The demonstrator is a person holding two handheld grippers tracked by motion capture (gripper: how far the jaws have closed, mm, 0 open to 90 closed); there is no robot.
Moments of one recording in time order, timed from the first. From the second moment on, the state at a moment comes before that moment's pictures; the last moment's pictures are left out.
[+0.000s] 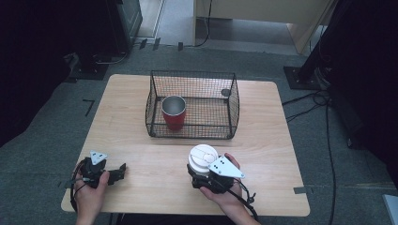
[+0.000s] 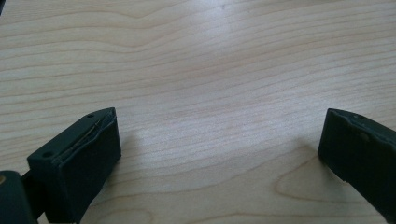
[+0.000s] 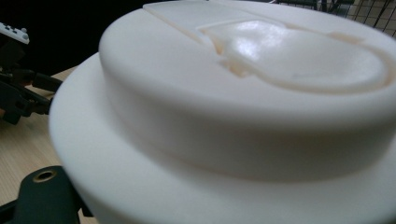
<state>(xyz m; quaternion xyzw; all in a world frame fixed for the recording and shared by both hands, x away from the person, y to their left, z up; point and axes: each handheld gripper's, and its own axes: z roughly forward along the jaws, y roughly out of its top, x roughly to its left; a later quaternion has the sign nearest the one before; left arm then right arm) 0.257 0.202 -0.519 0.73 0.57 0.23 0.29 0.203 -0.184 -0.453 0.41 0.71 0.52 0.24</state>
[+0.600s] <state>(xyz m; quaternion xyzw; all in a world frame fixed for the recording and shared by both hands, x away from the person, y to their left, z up) 0.258 0.201 -0.520 0.73 0.57 0.23 0.29 0.219 -0.188 -0.411 0.41 0.69 0.54 0.26</state>
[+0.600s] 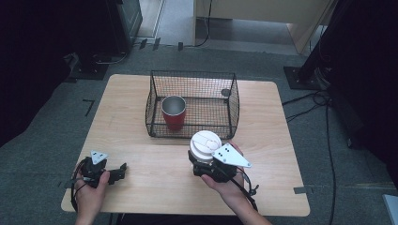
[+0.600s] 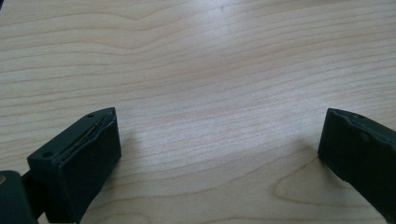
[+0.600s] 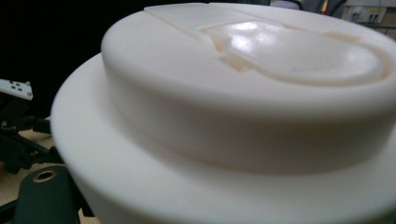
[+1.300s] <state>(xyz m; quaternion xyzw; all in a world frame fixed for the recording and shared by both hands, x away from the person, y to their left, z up) 0.258 0.201 -0.520 0.73 0.57 0.23 0.29 0.248 -0.201 -0.343 0.40 0.65 0.56 0.32</state>
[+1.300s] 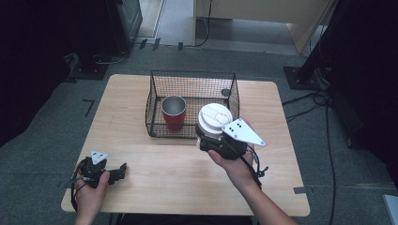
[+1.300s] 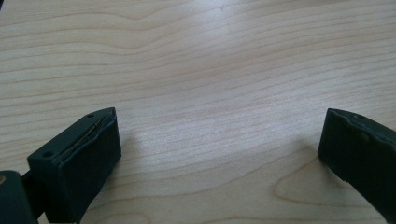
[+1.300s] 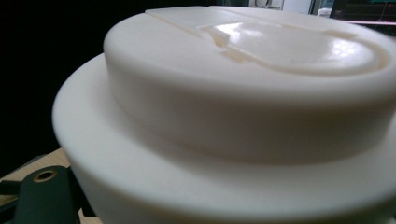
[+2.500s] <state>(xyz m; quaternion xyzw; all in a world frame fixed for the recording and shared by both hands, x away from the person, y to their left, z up) 0.258 0.201 -0.520 0.73 0.57 0.23 0.29 0.364 -0.200 -0.337 0.47 0.62 0.51 0.37</state>
